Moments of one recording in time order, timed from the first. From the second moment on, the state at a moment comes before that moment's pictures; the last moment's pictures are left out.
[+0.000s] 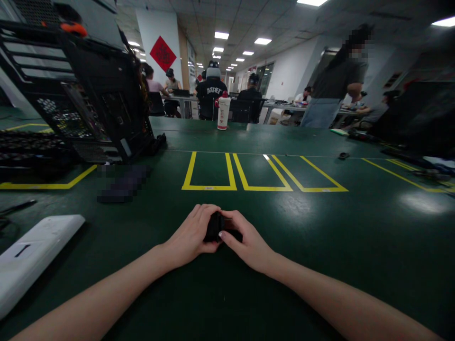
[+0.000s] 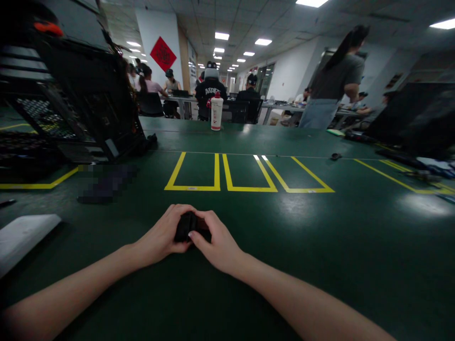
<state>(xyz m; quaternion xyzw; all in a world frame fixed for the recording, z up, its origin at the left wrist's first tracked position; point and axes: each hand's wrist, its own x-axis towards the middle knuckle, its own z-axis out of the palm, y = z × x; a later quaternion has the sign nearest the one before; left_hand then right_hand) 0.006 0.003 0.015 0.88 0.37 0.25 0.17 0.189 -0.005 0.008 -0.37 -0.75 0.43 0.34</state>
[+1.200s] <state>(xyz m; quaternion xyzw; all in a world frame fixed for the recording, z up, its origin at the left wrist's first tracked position) 0.007 0.002 0.015 0.87 0.38 0.25 0.17 0.193 -0.004 0.003 -0.42 -0.67 0.45 0.41</state>
